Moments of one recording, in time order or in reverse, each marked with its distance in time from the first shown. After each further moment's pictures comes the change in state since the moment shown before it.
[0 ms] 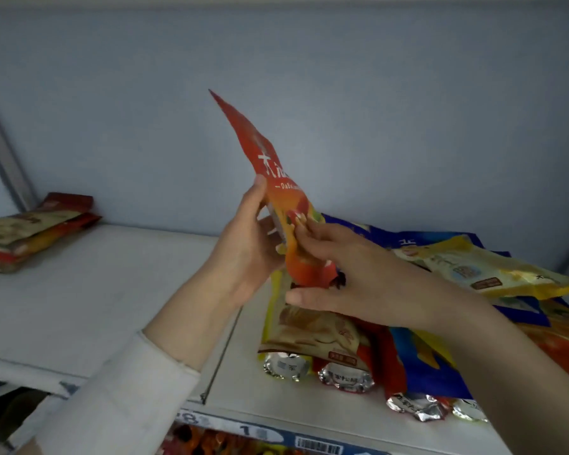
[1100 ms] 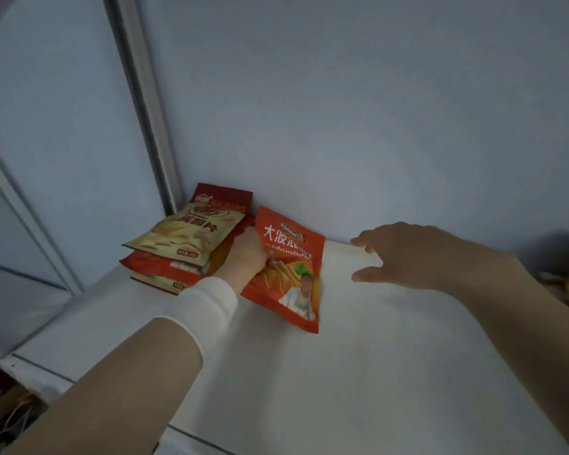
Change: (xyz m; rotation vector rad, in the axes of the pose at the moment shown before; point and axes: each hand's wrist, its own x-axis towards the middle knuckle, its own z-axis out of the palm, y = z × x) left_hand 0.169 0.083 -0.501 1.454 0.391 -0.159; right_hand 0.382 -0.168 0.146 -0.505 -0.233 0.200
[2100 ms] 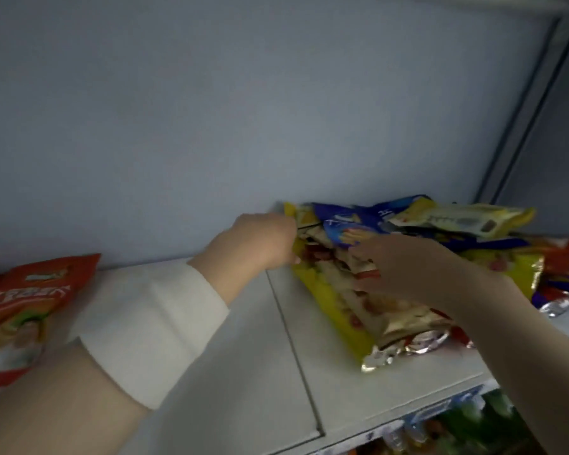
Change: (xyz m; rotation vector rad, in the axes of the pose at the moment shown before) left_hand -0.219 0.334 0.054 0.634 -0.247 0.939; right_hand -0.268 0.182 0.066 0.044 0.088 0.586
